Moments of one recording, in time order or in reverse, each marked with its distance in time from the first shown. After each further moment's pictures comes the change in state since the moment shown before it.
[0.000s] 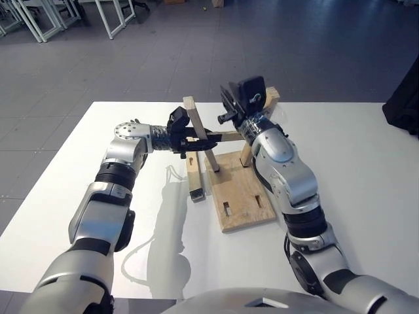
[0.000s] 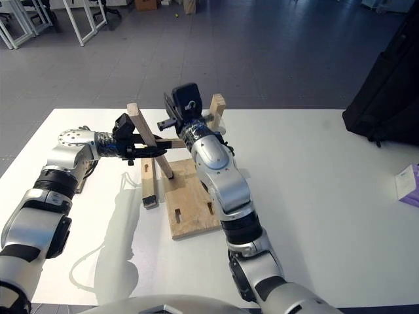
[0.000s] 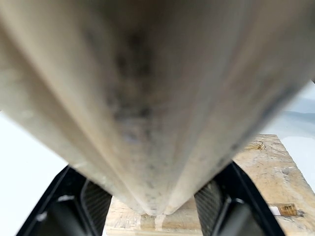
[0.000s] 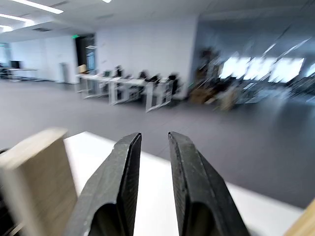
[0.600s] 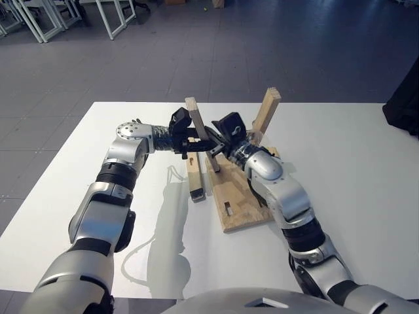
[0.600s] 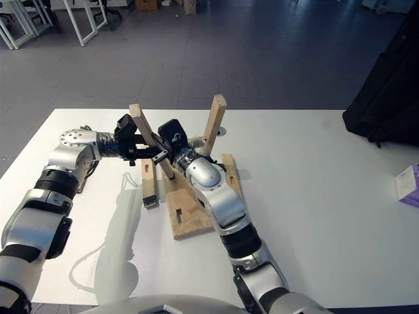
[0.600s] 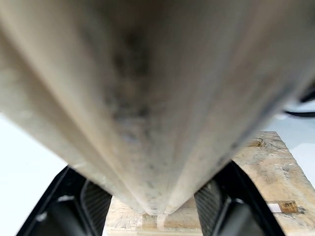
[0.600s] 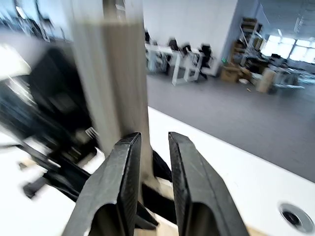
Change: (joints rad) left arm 0.004 0.000 -0.019 -0.013 -0.002 -0.005 0.012; right arm 0.153 -0.048 0.065 -0.131 0.061 0.129 0.218
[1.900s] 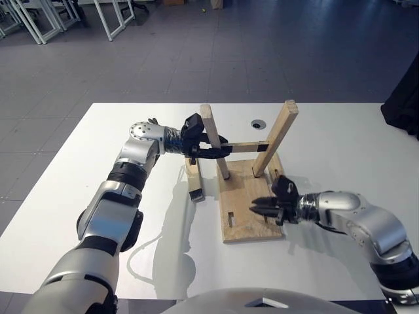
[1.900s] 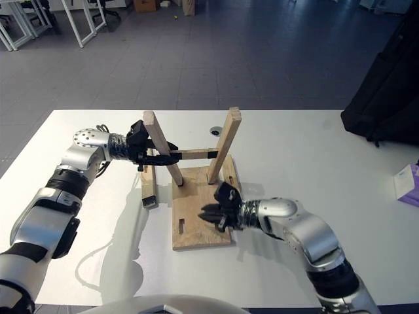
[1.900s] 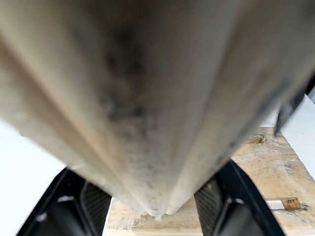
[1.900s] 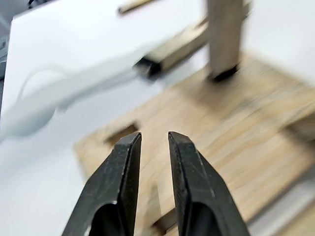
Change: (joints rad) left arm -0.008 -0.049 -0.059 -0.001 -0.006 -0.068 -0.097; right arm 0.322 -0.654 -0.057 -0.288 0.337 0.385 0.556
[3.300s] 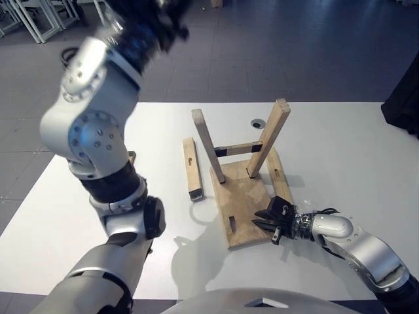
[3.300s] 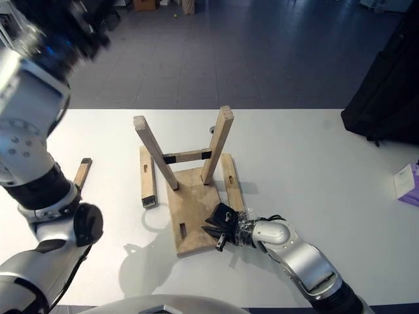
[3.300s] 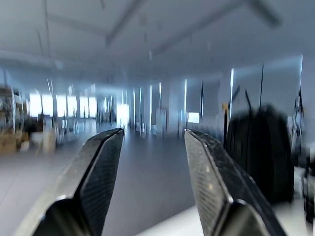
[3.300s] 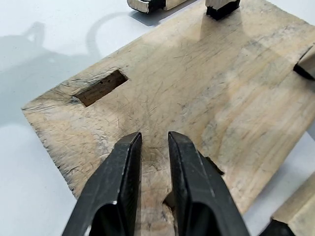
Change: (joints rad) left arm -0.160 -0.252 0.657 -1.251 -0.207 0.814 1.211; right arm 0.152 -0.045 0.132 -0.060 -0.151 -0.166 -0.180
